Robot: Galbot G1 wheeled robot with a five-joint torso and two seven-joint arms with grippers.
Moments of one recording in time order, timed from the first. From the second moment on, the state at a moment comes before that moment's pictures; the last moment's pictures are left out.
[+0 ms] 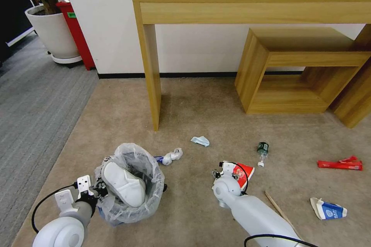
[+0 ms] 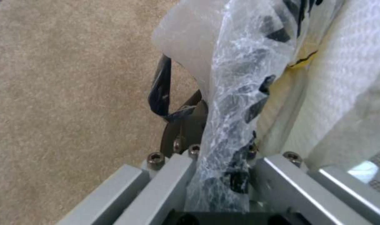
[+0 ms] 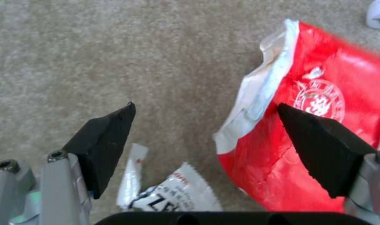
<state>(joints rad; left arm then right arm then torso) 1.62 -1.12 -0.64 -2.10 -0.86 0.51 -0.41 -0.82 1.22 -0.22 1.26 0.99 -0.31 0.83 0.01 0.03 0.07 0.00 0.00</state>
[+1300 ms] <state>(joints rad) 1.60 -1.12 -0.61 -2.07 -0.85 0.50 -0.40 -1.01 0.92 -0.04 1.71 0.87 -0.07 0.61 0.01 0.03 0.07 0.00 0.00</state>
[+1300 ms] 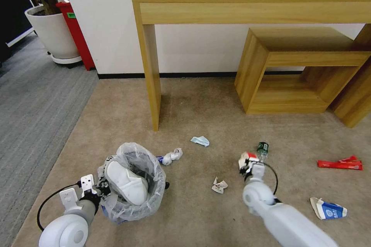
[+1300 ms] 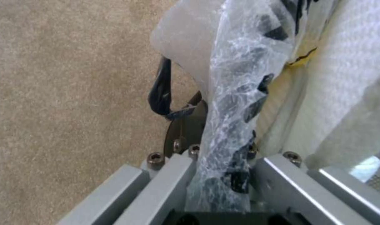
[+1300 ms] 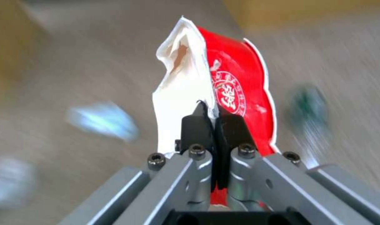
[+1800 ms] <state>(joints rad) 1.63 -1.11 -0.62 -2.19 -0.91 0.55 -0.43 -0.87 0.58 -0.19 2.22 0.95 0.15 0.24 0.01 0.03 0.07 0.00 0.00</state>
